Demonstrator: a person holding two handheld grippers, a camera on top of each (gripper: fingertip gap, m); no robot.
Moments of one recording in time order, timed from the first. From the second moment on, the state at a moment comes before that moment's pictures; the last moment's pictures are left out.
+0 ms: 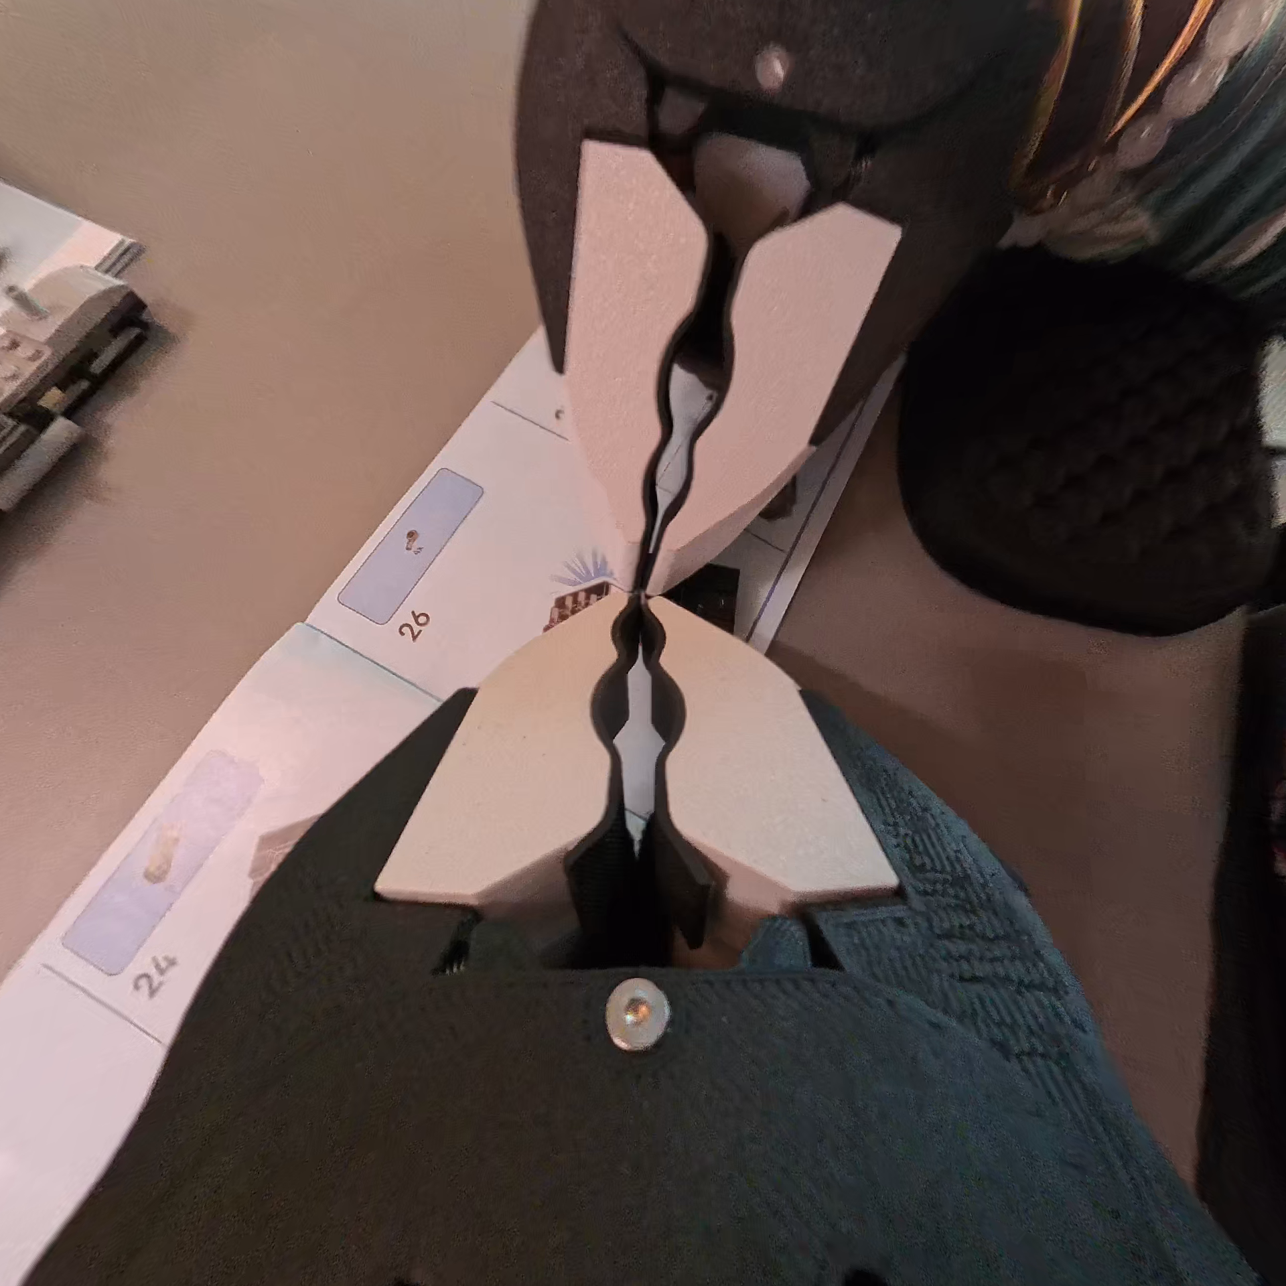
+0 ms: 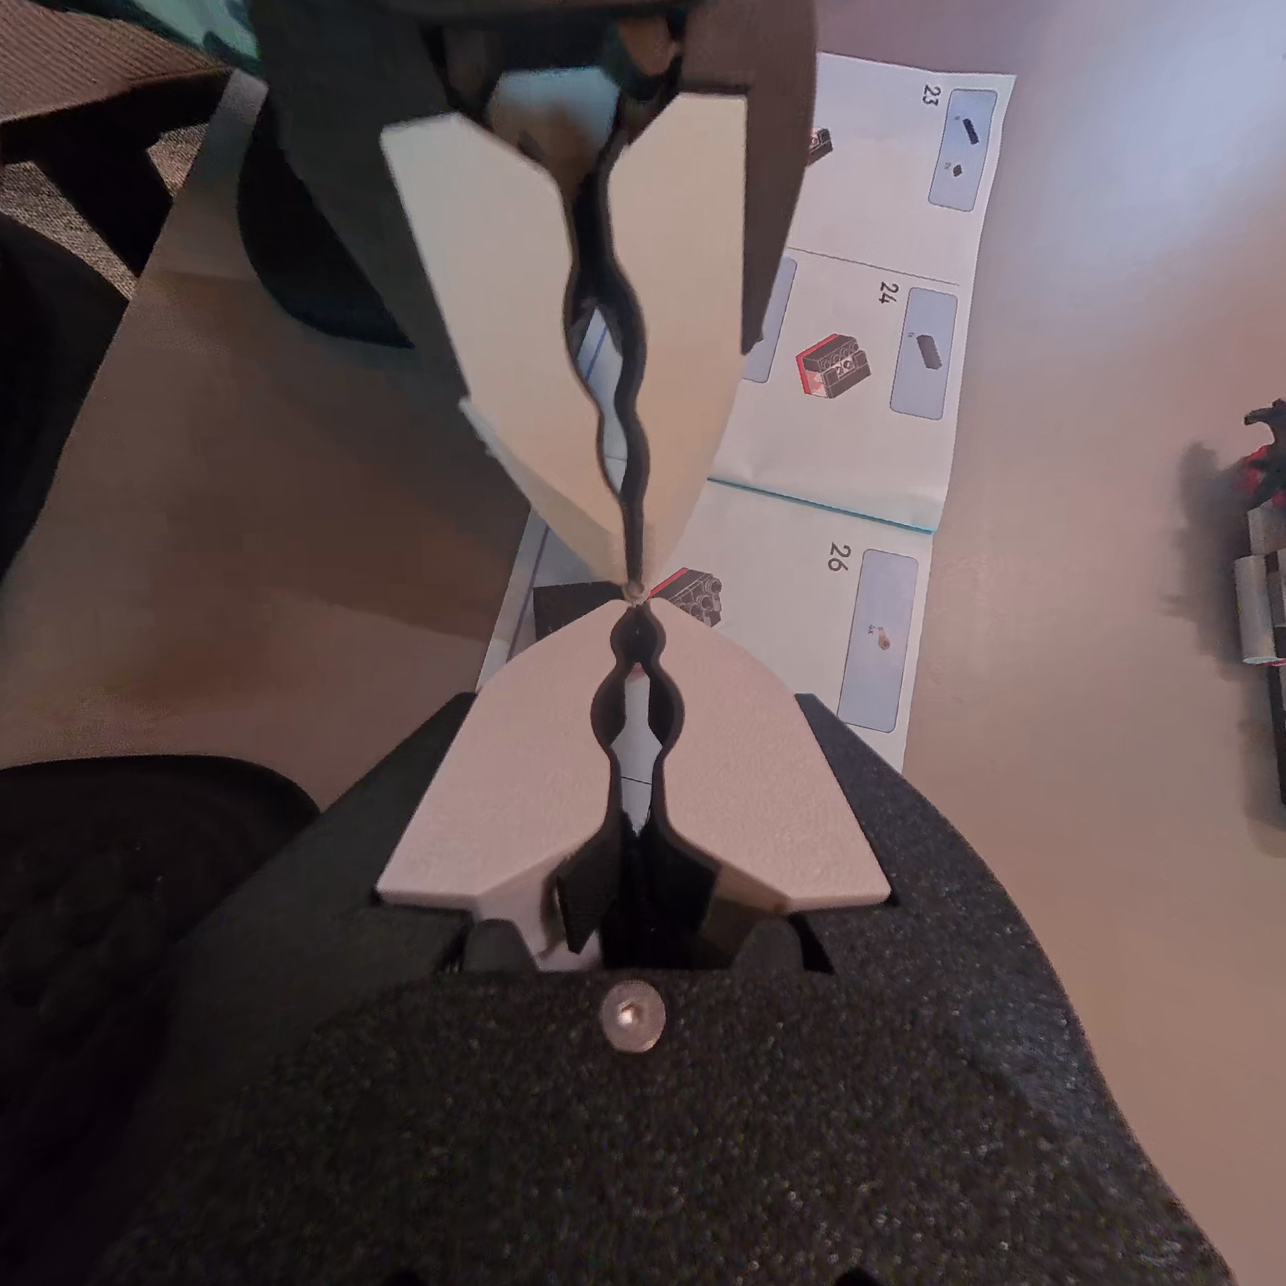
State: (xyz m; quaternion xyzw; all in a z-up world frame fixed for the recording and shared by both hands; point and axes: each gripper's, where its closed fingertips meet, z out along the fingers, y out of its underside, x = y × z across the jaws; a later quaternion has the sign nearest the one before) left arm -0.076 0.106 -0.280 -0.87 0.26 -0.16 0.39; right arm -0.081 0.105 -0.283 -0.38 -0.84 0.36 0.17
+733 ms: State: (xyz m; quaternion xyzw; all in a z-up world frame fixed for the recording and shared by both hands) left arm -0.080 0.103 -0.280 -0.88 0.26 -0.19 0.35; right arm -0.081 0.105 -0.283 -0.37 -0.84 0.35 0.18
